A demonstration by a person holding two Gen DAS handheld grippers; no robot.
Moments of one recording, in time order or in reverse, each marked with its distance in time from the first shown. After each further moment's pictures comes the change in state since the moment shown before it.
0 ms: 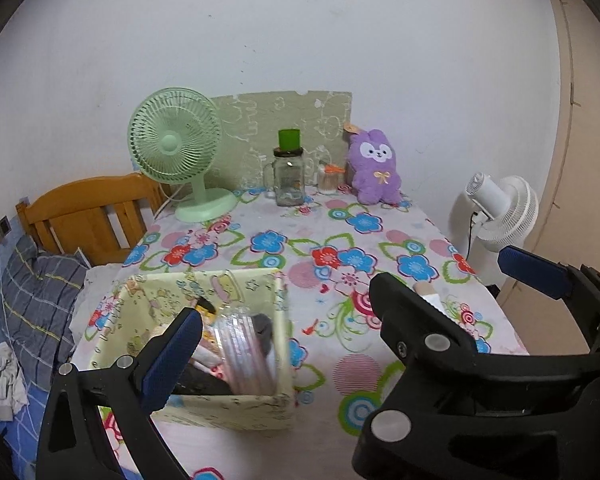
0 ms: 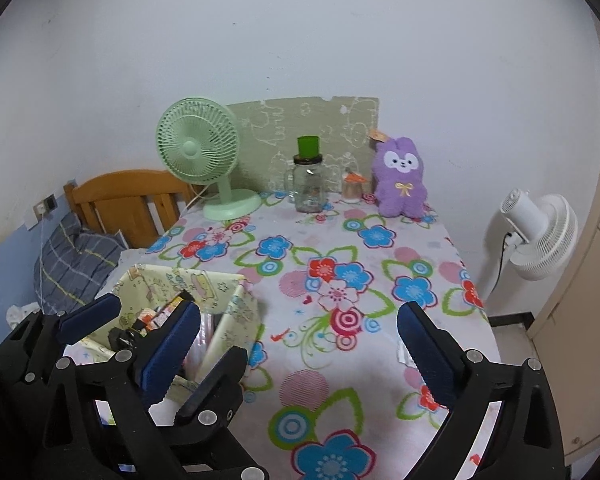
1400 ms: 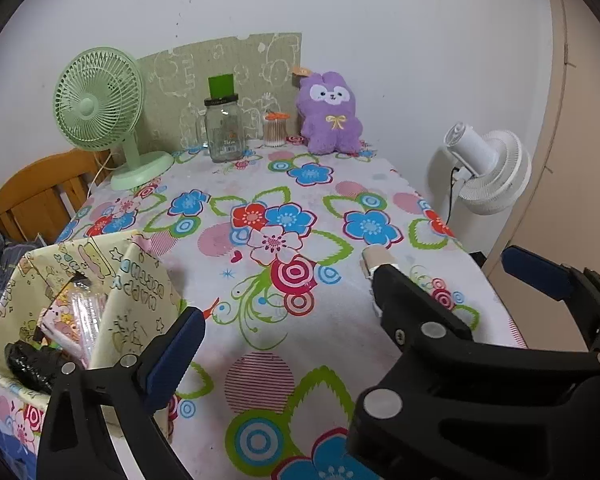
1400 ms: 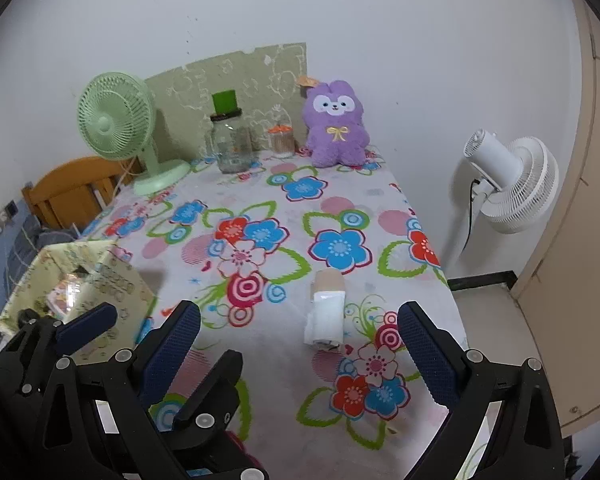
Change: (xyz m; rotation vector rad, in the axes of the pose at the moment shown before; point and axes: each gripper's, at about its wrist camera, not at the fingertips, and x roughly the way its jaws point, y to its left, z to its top) left arm 0.097 -0.091 -0.021 0.030 0.127 -0.048; right arm 0.068 -0.109 -0.038 0.087 0.106 -0.094
